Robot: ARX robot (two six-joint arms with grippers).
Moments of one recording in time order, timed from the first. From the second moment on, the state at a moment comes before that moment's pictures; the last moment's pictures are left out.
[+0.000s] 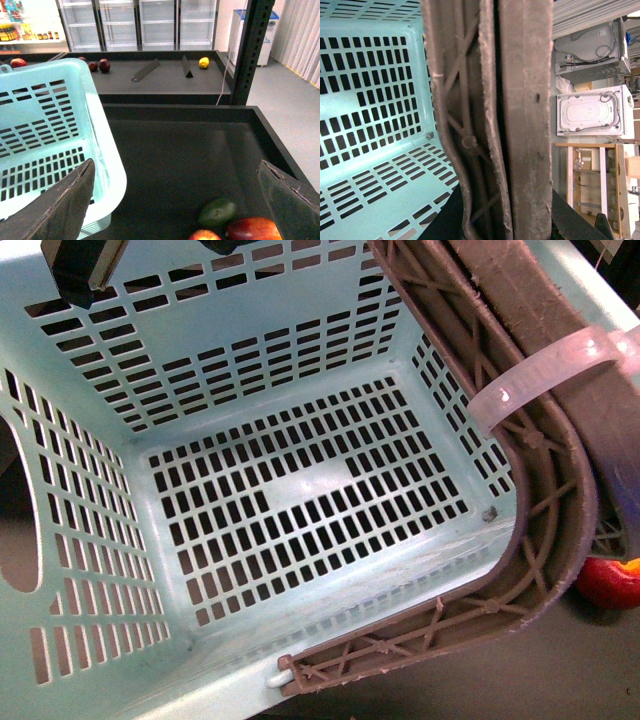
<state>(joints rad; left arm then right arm) -0.64 1.42 0.97 -0.06 0.15 -0.96 0.00 0.01 0.02 0.00 0.00 0.00</state>
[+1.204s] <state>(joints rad) -0.64 1.42 0.97 -0.06 0.15 -0.96 -0.19 2.09 0.53 0.60 0.11 0.08</state>
